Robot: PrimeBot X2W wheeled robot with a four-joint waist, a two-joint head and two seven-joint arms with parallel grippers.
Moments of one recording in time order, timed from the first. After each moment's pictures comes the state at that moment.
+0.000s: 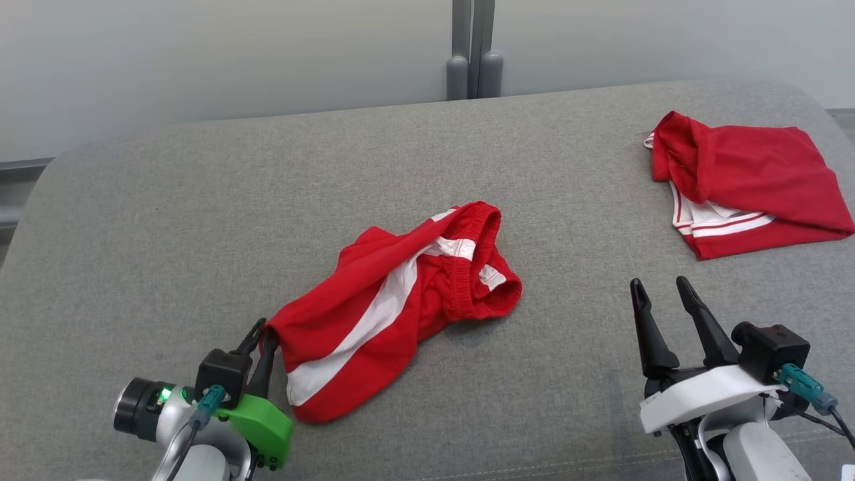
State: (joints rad) left arm -0.25 0.21 -0.32 0.57 -0.11 -0.05 -0.26; right arm -0.10 -0.12 0.10 0.24 0.36 0.13 -0.26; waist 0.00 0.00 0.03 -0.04
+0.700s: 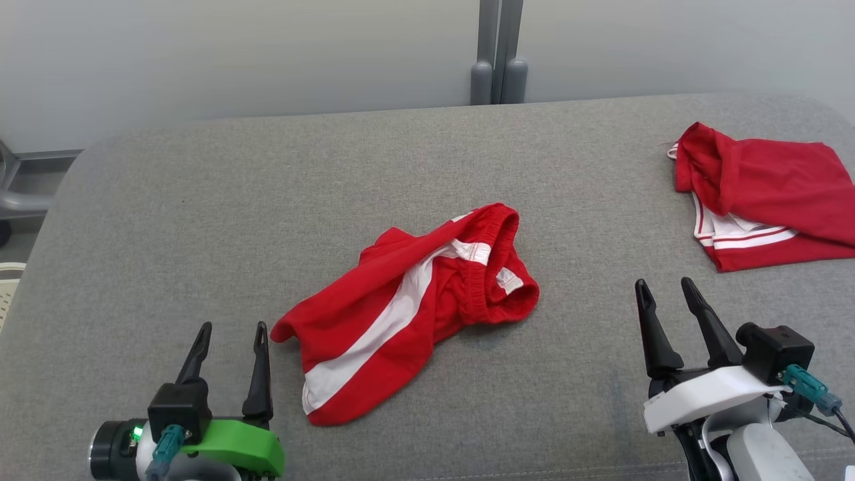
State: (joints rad) left arm -0.07 0.11 -0.13 0.32 -0.13 -0.01 -0.26; right arm -0.10 -0.12 0.09 0.24 0.36 0.13 -0.26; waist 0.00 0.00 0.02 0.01
